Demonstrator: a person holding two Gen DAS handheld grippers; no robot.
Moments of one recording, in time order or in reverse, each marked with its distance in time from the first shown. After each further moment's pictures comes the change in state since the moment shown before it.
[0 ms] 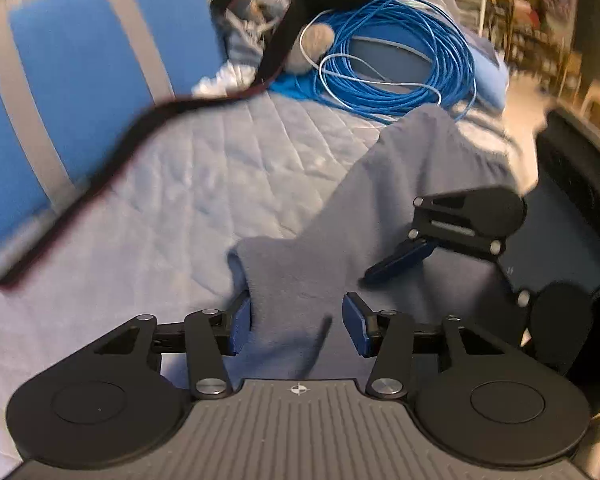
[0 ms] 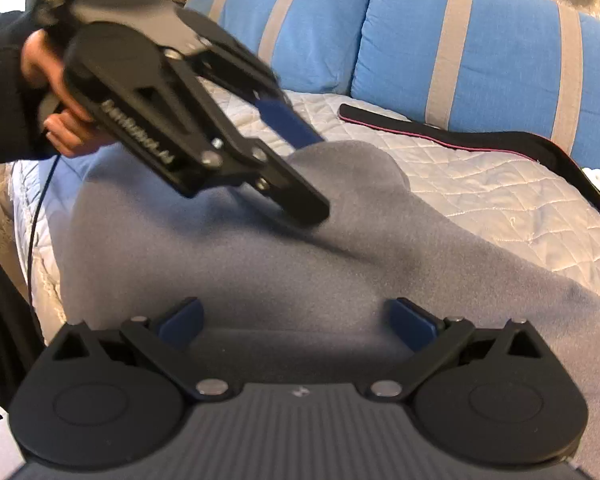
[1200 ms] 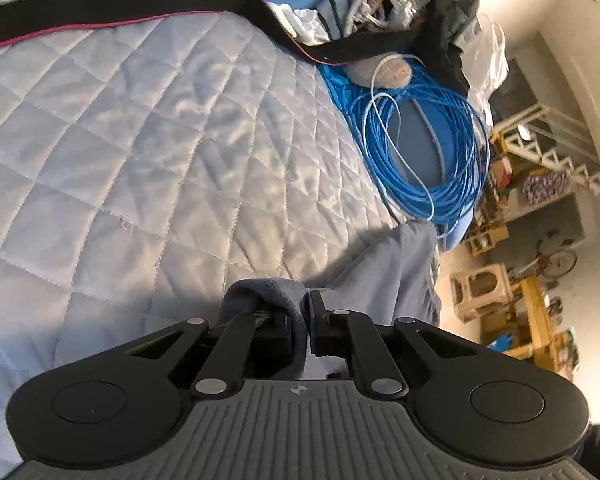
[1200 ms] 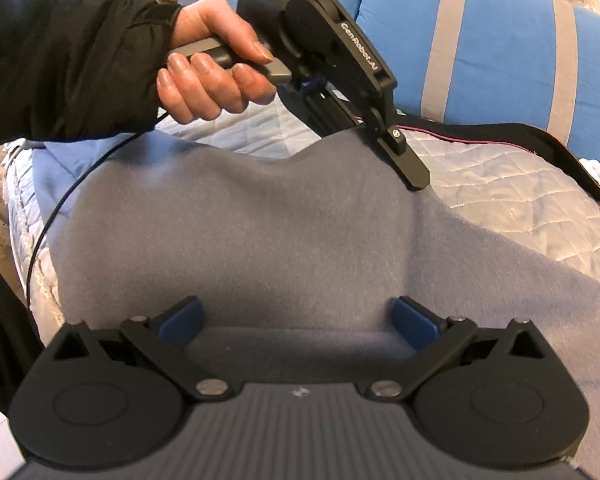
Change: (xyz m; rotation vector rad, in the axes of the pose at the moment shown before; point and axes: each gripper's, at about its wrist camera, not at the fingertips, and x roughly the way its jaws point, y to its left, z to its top) left arm 0.069 0.127 0.021 -0.609 0.110 -0.479; right arm -0.005 0.005 -0.004 0.019 0.010 -0.010
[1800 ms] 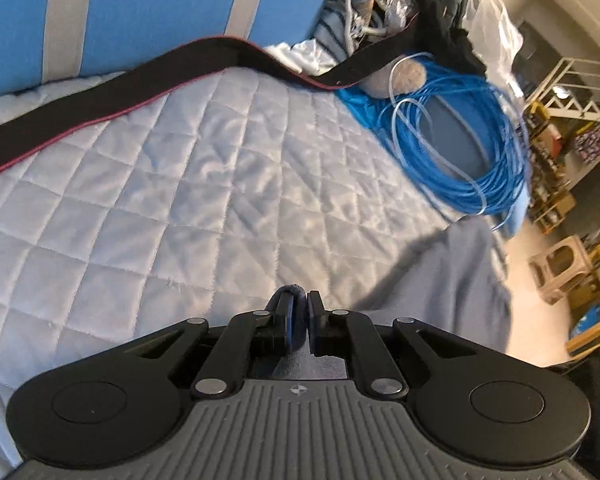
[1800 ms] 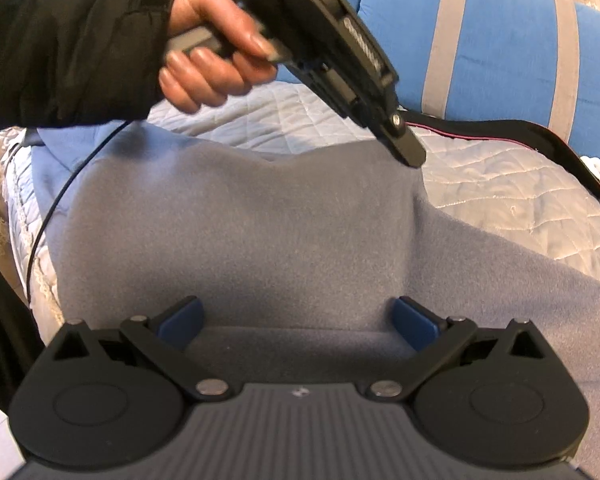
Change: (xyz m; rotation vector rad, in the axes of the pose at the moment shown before) left arm -0.003 -0.024 -0.004 0.176 -0.091 0.257; right arm 0.003 0.004 0.005 0.003 0.019 -0.001
